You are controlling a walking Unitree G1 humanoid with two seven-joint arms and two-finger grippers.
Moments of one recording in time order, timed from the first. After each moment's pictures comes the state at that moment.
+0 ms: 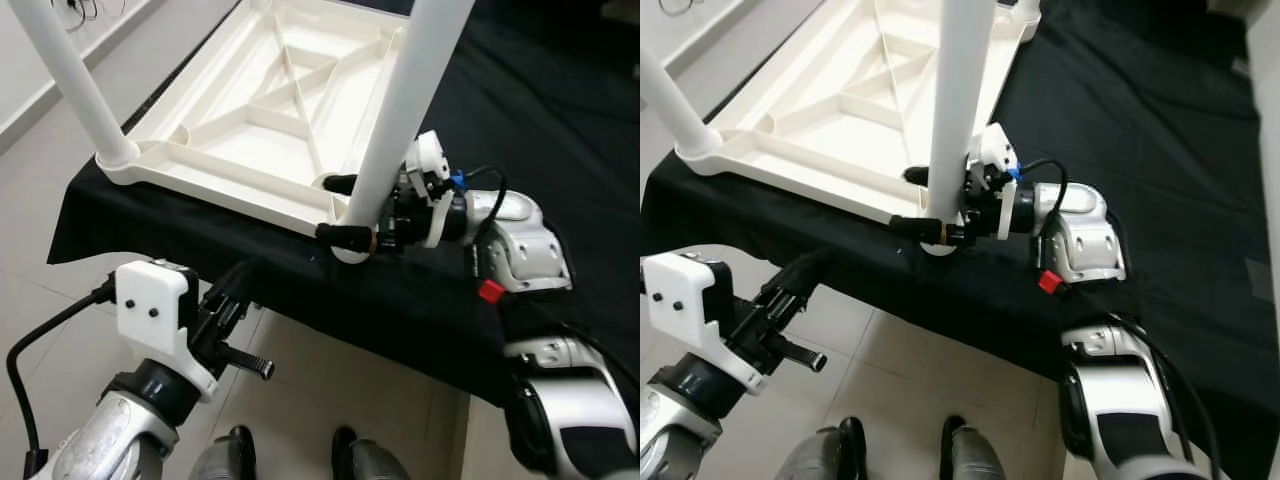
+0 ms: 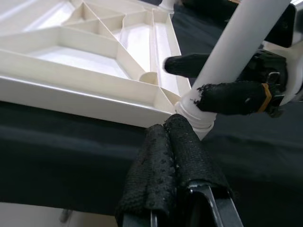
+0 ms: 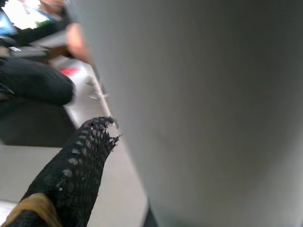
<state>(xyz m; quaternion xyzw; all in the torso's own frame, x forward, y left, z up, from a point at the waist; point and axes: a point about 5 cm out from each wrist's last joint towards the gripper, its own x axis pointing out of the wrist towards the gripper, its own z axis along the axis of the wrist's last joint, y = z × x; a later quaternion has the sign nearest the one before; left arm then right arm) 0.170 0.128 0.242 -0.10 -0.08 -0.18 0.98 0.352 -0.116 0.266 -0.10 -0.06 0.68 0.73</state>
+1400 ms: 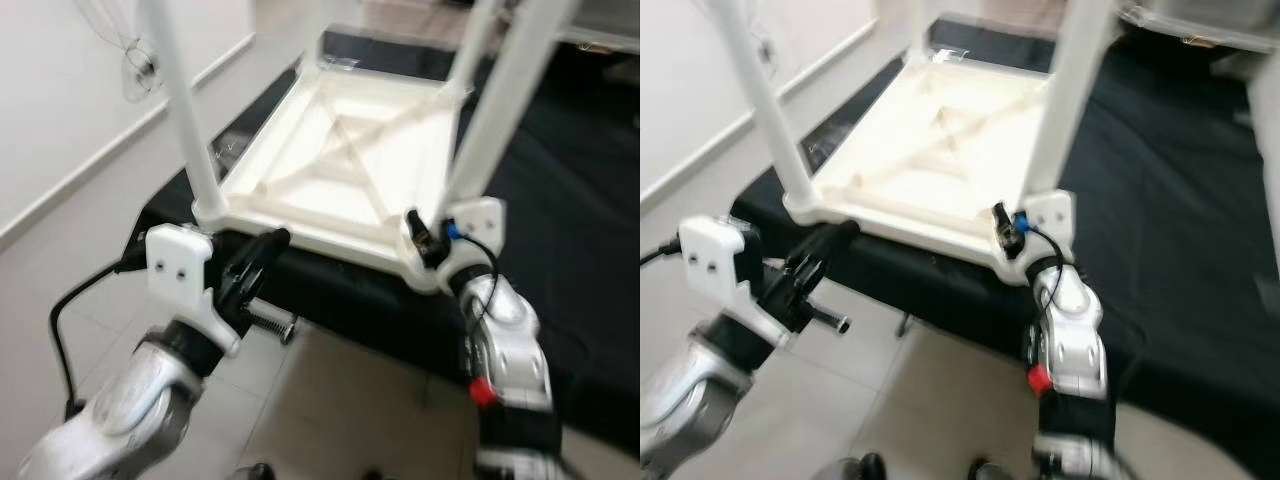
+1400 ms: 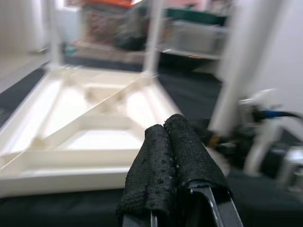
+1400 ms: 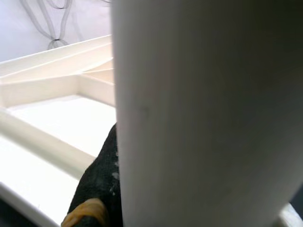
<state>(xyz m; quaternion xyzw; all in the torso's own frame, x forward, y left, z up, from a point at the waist) 0.211 0.116 0.260 -0.08 -0.15 -0.23 0.96 0.363 -0.156 0.201 -0.07 -0.05 0.08 0.99</state>
